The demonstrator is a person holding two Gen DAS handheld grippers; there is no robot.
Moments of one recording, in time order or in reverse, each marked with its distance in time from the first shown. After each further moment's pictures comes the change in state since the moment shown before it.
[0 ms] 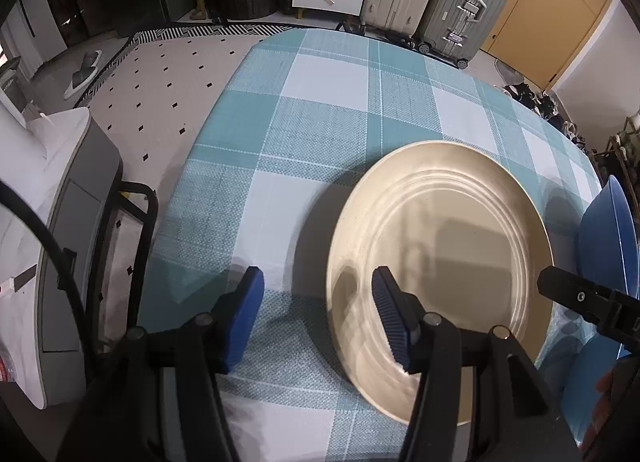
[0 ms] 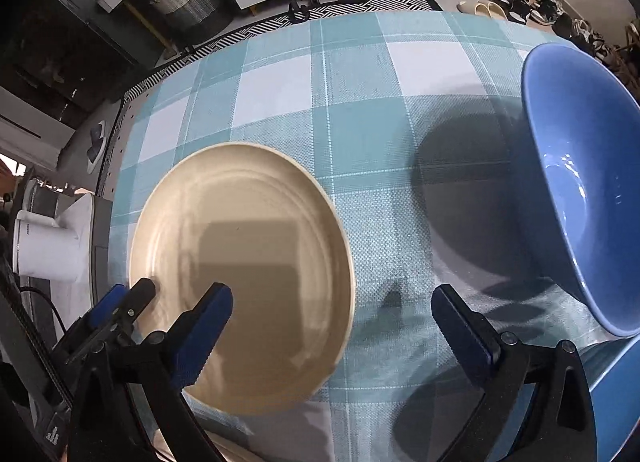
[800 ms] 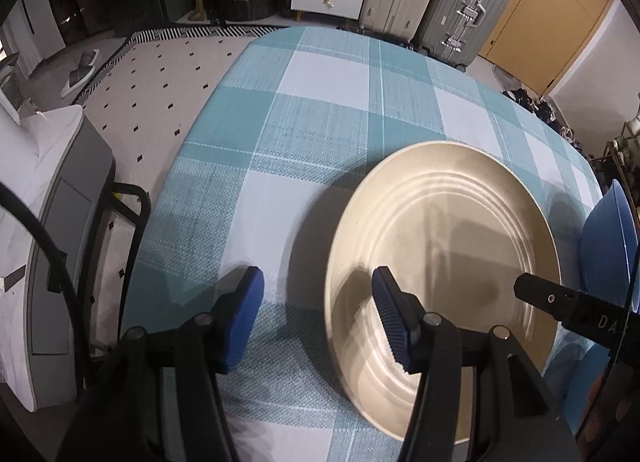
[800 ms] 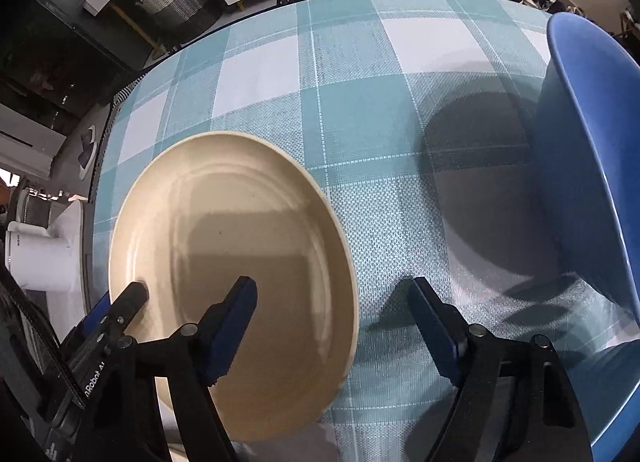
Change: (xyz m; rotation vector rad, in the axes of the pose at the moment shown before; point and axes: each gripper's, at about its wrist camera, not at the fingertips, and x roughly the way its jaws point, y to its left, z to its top) left arm 0.014 0.001 -0.002 -0.008 -0.031 -0.014; right arm 0.028 0.006 0.000 0.035 0.016 -0.025
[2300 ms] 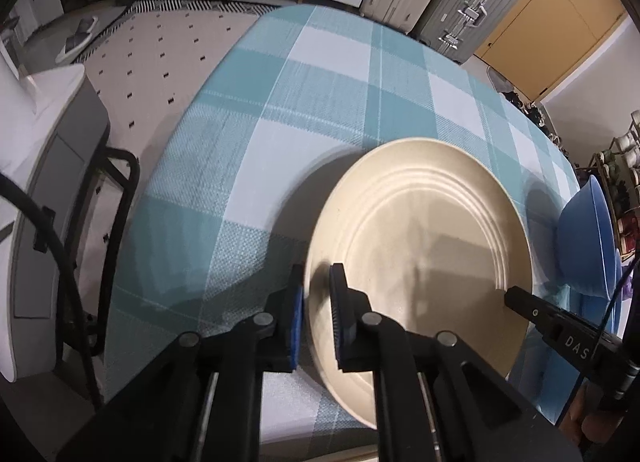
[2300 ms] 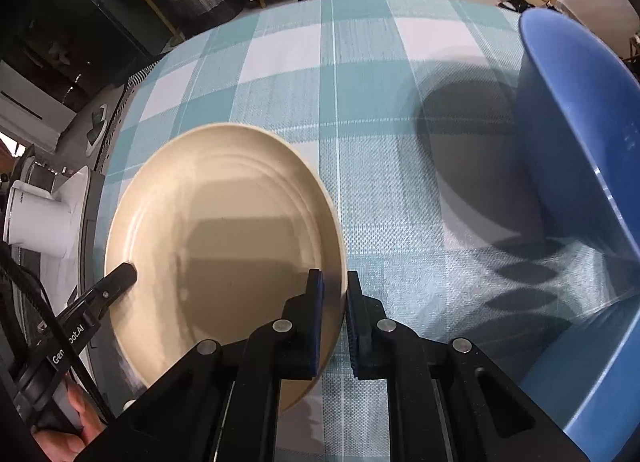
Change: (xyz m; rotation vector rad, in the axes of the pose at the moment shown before) left arm -0.015 0.014 -0.023 -0.079 0.083 -0.091; right arm -0.010 0.002 -0.039 -0.094 -0.018 0.011
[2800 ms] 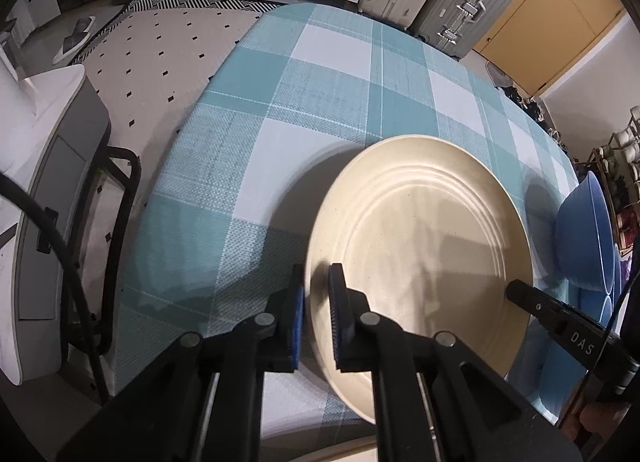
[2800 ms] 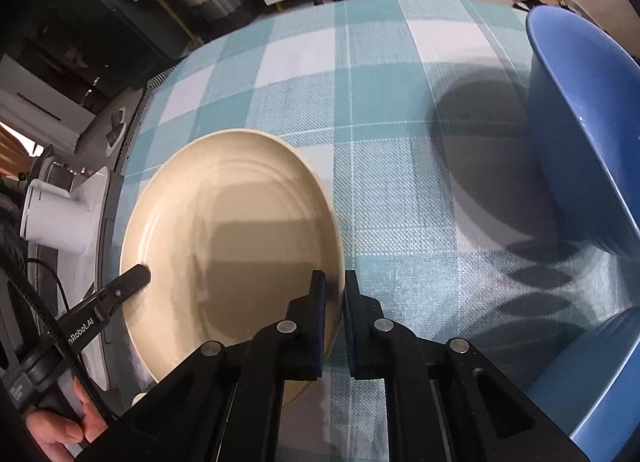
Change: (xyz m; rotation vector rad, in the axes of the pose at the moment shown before) left arm -0.008 0.002 0.000 0.017 0.006 0.005; right arm -0.003 -0.002 -0.002 -0.010 -0.029 0.083
